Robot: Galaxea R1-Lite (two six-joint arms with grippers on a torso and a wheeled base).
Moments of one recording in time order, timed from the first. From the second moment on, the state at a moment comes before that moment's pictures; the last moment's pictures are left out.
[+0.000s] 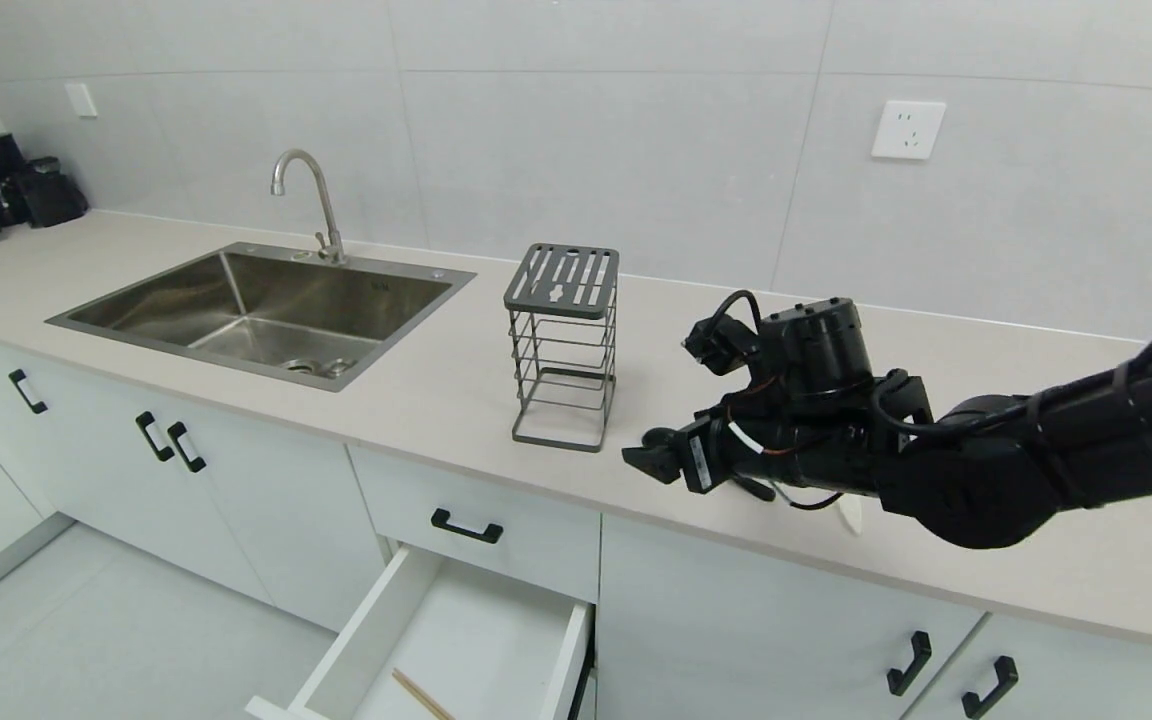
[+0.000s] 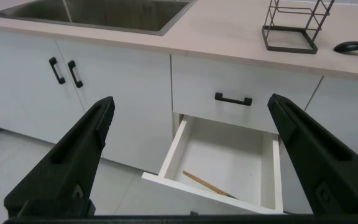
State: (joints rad) left arm 0.00 0.00 0.00 0.00 -0.02 0.01; right arm 0.59 2.00 -1.03 -0.40 0.08 0.03
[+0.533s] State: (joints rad) left arm 0.00 0.00 0.00 0.00 -0.02 0.01; right arm 0.48 2.15 -1.04 -0.49 0.14 -0.06
